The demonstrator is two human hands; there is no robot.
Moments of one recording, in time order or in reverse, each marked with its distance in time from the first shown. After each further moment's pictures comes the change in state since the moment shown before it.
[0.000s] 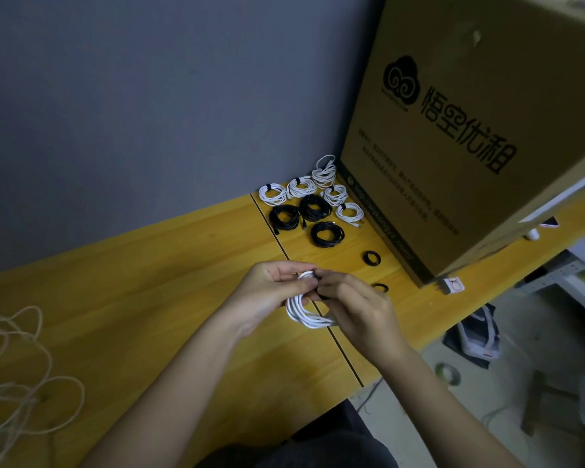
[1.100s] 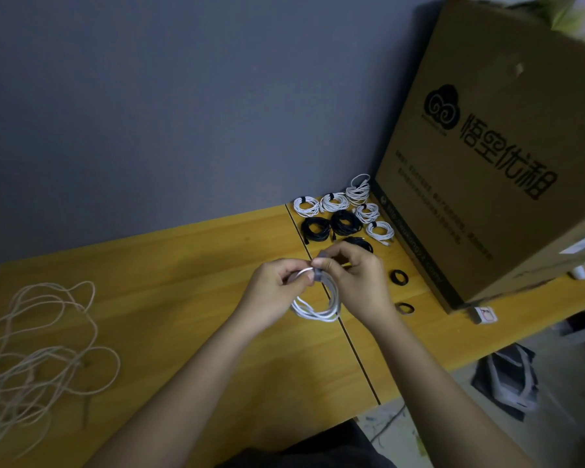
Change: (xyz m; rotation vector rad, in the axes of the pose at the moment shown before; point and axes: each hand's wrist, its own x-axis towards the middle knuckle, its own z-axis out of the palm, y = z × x) left_hand -0.025 -0.012 -0.016 0.435 0.313 0.319; right_hand 0.057 -0.016 0.025 0.264 -0.080 0.570
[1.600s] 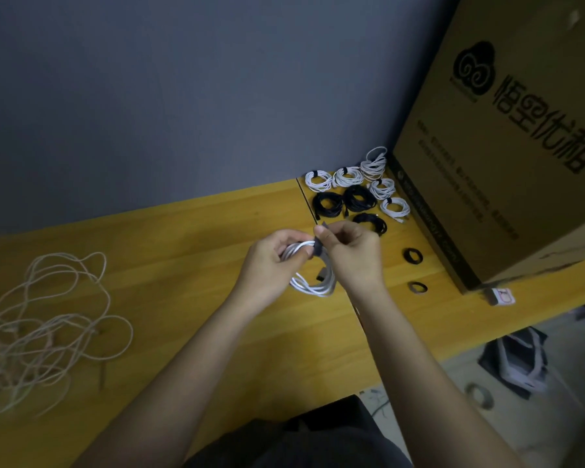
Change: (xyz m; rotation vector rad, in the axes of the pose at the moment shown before) left_hand -0.005 -0.007 -0.007 -0.128 0.122 -0.021; right_hand 0.003 -0.002 0.031 0.238 0.102 0.317
